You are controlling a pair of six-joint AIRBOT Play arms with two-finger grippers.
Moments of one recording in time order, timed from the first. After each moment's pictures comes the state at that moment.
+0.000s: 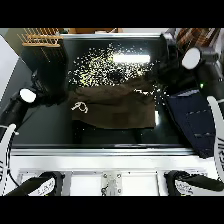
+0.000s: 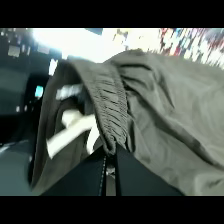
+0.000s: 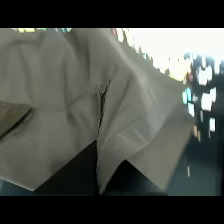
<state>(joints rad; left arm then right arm) 0.03 -1.20 0.94 1.10 -0.79 -1.63 0.19 -1.38 1.55 -1.38 1.25 1.58</state>
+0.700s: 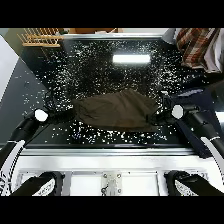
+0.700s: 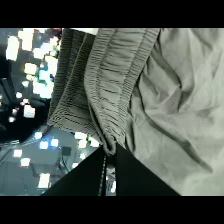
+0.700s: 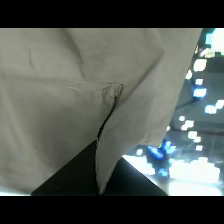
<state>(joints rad) -0.04 -1.12 0.66 1.10 -0.69 -1.60 0.20 -1.11 0.79 -1.37 1.00 1.72</state>
